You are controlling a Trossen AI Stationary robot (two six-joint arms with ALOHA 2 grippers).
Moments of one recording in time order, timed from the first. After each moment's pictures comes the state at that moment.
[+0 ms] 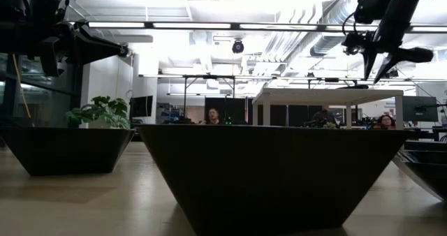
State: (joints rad) left arm 0.08 0.01 0.01 0.04 -0.19 0.63; right arm -1.18 0.99 0.97 -1.10 -0.12 0.68
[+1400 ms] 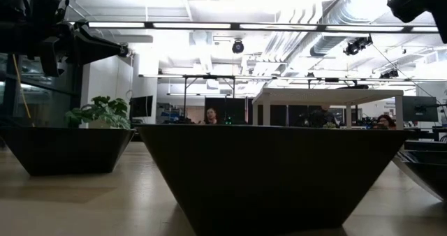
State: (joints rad) left arm 0.08 0.01 0.01 0.04 -0.19 0.63; right arm 0.25 0.88 0.97 -1.41 -0.06 1.44
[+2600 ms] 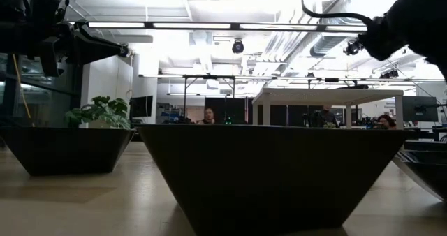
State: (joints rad) left arm 0.08 0.01 0.01 0.04 -0.19 0.63; right arm 0.43 1.49 0.97 -1.01 -0.13 1.33
